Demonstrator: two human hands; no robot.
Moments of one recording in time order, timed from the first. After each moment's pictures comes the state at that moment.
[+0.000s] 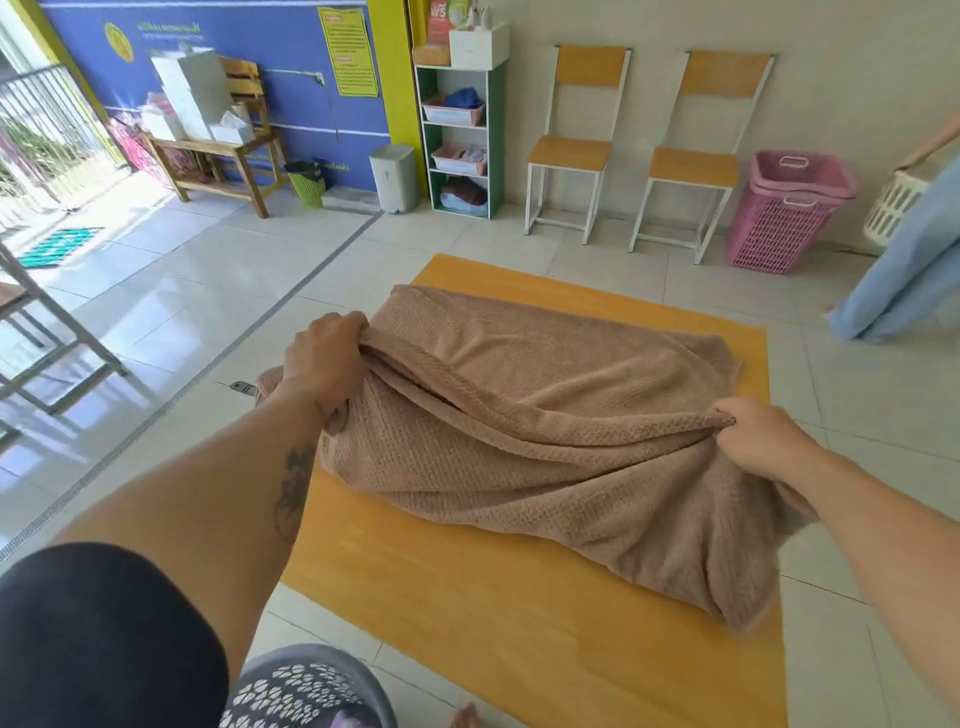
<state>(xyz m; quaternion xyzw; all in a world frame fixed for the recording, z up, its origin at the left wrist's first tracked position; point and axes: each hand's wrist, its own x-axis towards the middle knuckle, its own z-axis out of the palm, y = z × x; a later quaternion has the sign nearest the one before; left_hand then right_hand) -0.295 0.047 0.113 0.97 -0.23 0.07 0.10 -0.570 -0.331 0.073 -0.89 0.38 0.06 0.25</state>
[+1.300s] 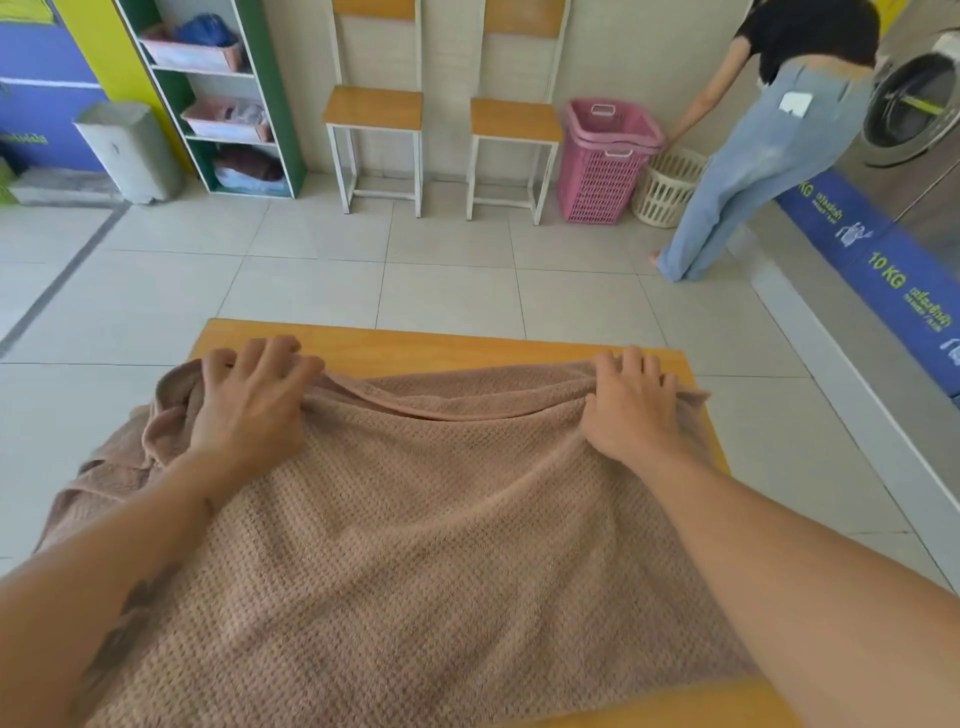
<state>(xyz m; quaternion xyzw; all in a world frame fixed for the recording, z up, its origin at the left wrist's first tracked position) -0.074 -0.181 -0.008 0.87 -0.48 0.12 0.00 -0.361 -0.448 -0.005 -0.89 0.45 0.00 -0.07</state>
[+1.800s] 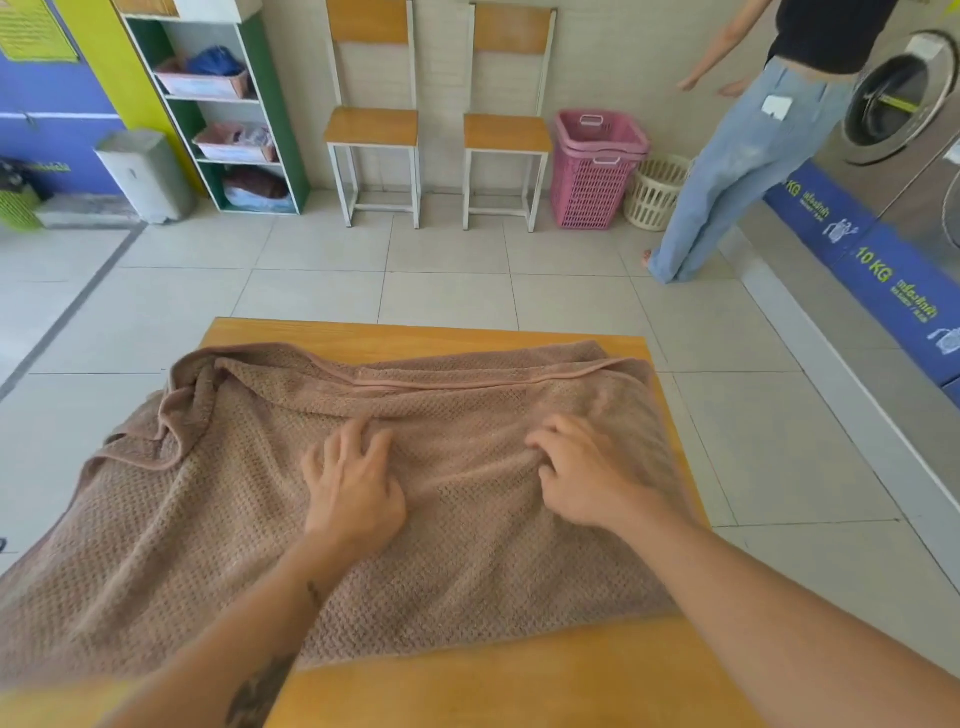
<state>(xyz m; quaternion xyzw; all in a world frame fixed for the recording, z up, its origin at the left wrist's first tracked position) -0.244 -0.180 -0.026 0.90 -0.42 -0.06 0.12 -0.432 -0.369 0.008 -0.94 0.31 0.05 0.15</state>
